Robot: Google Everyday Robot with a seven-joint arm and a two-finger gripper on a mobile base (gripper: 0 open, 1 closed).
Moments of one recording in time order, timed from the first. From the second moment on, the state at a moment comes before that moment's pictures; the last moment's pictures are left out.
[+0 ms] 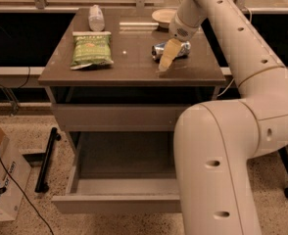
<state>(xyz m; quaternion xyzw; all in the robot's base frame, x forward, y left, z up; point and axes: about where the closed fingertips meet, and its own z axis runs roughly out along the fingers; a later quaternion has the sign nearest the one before) 0.797 -0.104 0.846 -0.59 0.77 0.04 0.24</state>
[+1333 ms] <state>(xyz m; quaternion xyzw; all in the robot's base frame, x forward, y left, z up) 0.797 -0.112 0.880 -0.61 0.74 0.03 0.27</state>
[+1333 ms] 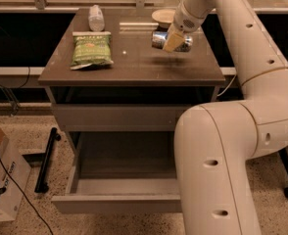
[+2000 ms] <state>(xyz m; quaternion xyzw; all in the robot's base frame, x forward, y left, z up) 0.749 -0.121 0.944 -0.62 0.72 0.04 0.31</state>
